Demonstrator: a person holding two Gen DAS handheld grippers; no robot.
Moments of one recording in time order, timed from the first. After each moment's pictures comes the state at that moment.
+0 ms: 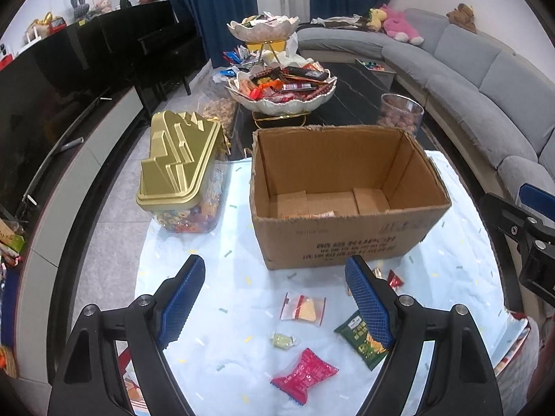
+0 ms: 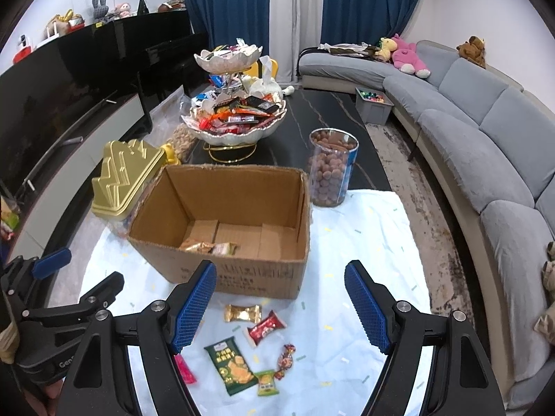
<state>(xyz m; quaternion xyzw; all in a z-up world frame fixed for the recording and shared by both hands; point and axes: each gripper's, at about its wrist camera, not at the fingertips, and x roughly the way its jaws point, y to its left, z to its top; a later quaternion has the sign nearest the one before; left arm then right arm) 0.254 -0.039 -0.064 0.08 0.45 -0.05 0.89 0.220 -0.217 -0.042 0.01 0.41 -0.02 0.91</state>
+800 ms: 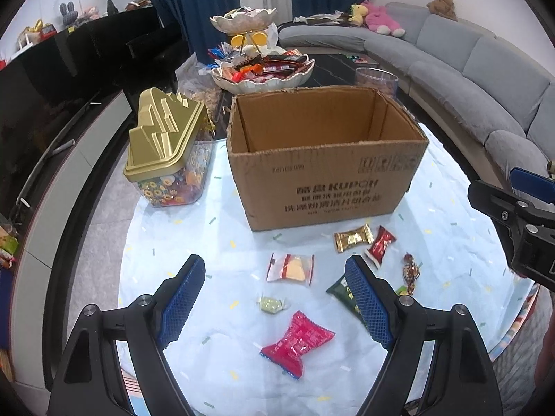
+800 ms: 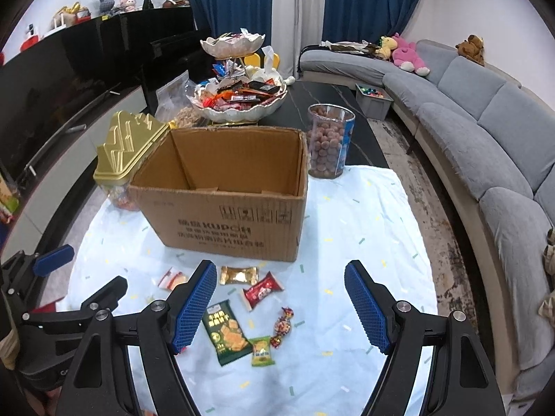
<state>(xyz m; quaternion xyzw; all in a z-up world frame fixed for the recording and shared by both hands) 0.195 -0.042 -0.102 0.09 0.44 -0.08 0.89 0.167 -0.212 -0.080 0.01 0.41 -0.02 0.91</state>
